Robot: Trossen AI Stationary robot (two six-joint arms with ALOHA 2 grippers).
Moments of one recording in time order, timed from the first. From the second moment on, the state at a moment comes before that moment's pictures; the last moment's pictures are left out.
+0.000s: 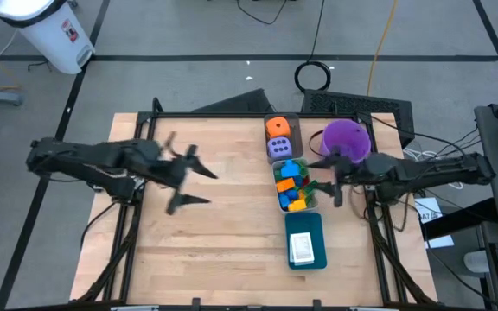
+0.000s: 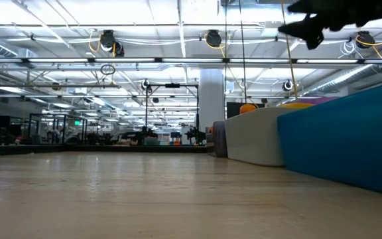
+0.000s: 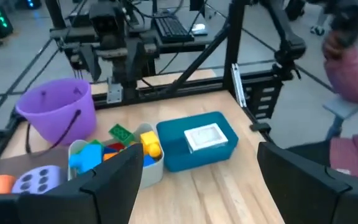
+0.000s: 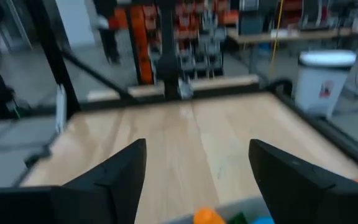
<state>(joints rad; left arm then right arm) -0.14 1.02 1.09 -0.35 0.10 0.05 0.07 0.62 0.47 0.02 0.13 0.12</state>
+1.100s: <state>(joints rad) 0.04 0.23 0.17 0.00 -0.13 -0.05 0.07 0.24 0.47 -0.19 0.16 0.04</state>
